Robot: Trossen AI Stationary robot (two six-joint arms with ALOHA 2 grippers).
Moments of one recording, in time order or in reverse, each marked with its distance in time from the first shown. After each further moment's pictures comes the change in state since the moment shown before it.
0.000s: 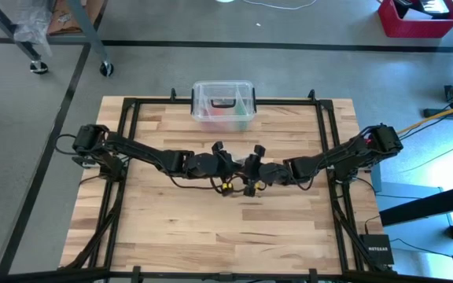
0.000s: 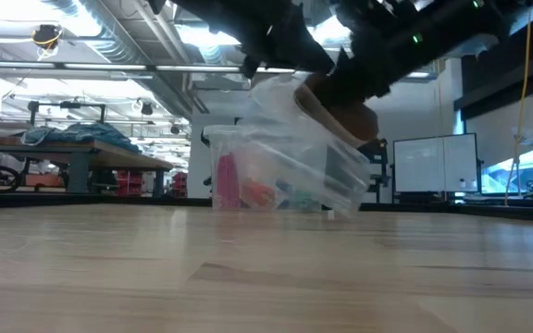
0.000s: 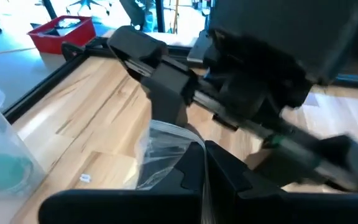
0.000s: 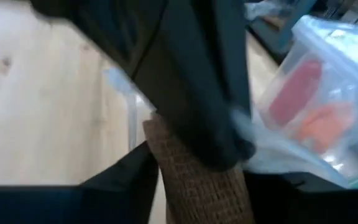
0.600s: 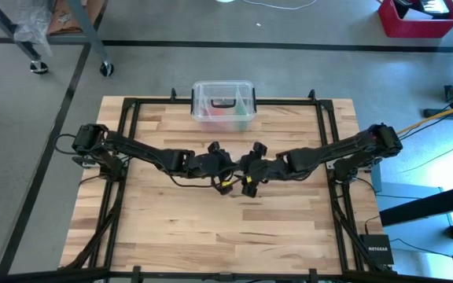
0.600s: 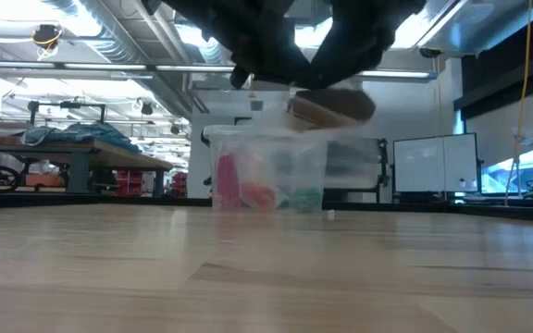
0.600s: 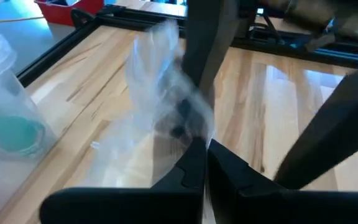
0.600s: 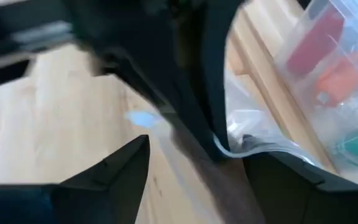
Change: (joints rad) left arm 0.025 -0.003 0.000 -0.110 -0.025 -0.084; right arm 0.022 0.000 0.374 -0.673 -0.110 0.235
